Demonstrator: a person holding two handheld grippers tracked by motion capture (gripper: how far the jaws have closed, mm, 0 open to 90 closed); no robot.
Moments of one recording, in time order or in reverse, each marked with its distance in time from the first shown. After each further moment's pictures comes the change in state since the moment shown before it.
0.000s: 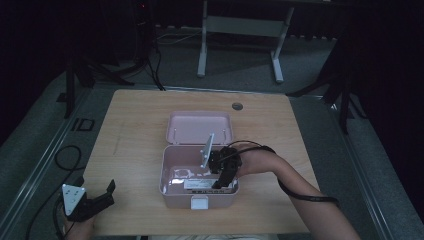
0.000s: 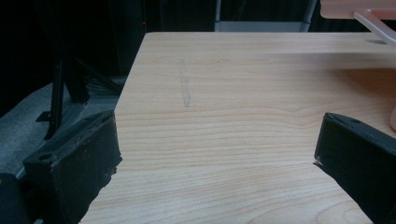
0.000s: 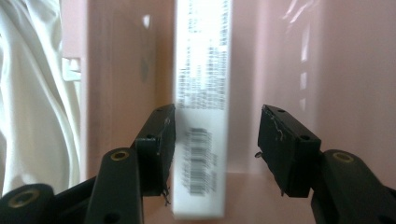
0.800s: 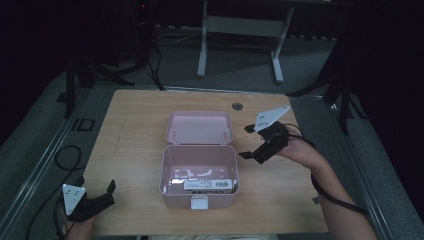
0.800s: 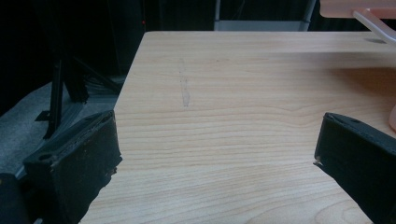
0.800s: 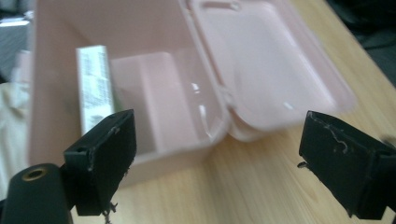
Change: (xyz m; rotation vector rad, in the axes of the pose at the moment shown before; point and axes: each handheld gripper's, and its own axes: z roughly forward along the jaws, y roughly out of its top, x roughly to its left) left arm 0.000 0.000 0.000 0.003 -0.001 -0.001; right arm -0.021 -0.109 -0.082 -0.491 -0.308 0.209
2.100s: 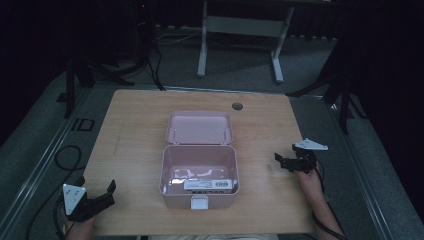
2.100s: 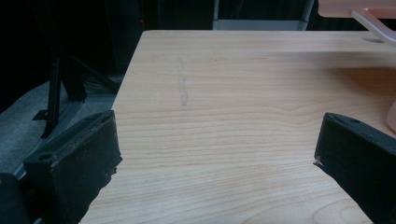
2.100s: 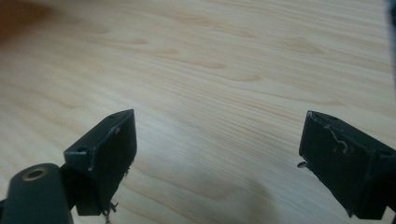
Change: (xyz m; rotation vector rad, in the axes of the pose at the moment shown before) left arm 0.000 0.000 0.000 0.003 -0.008 -0.003; right arm -0.031 -0.215 0.030 -0.141 -0.567 0.618
